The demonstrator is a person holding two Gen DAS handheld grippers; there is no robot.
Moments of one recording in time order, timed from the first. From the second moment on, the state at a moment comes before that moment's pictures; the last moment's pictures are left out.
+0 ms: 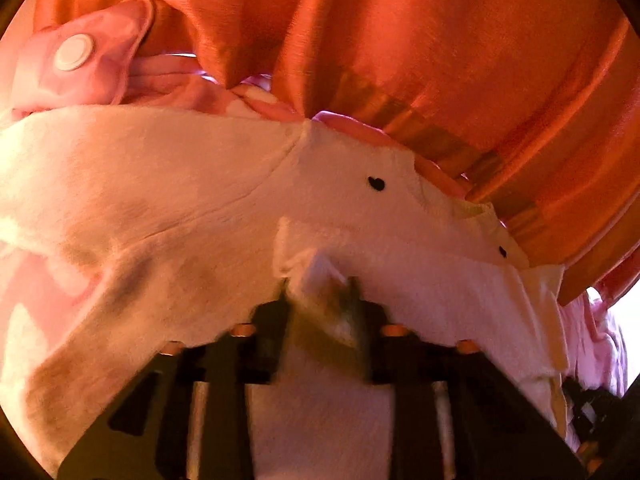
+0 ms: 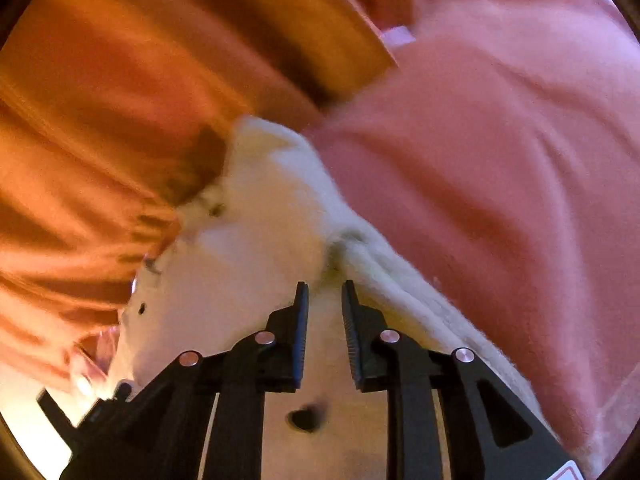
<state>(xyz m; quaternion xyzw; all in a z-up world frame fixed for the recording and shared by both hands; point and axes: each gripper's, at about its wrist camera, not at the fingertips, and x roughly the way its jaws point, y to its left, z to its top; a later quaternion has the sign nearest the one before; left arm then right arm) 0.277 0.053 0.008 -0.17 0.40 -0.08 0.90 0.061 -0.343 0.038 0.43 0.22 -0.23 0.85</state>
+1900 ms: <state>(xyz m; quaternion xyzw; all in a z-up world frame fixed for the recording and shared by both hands) 0.234 0.121 0.011 -0.24 0.40 -0.03 0.88 0.180 -0.171 0.080 0.10 0.32 -0.03 0.94</state>
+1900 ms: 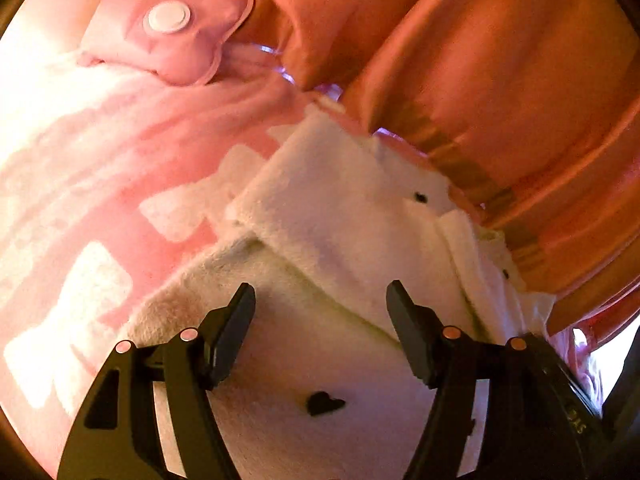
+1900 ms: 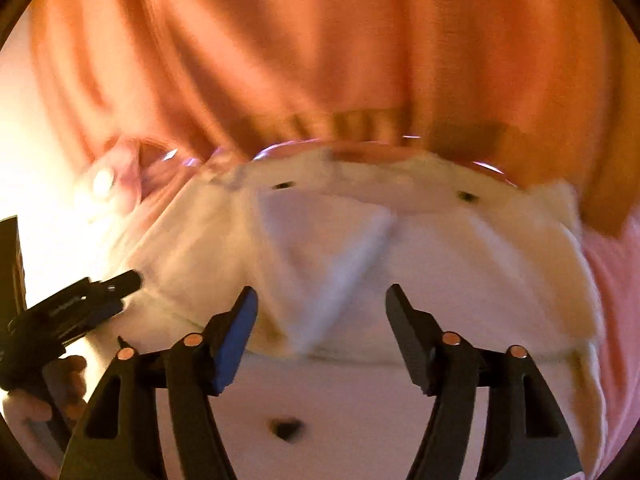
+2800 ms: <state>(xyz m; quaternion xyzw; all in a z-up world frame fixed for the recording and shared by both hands) 0.252 0.128 -0.001 -0.37 0.38 -0.07 0.85 0.130 -0.355 0.009 0.45 0.25 -0.09 0.85</state>
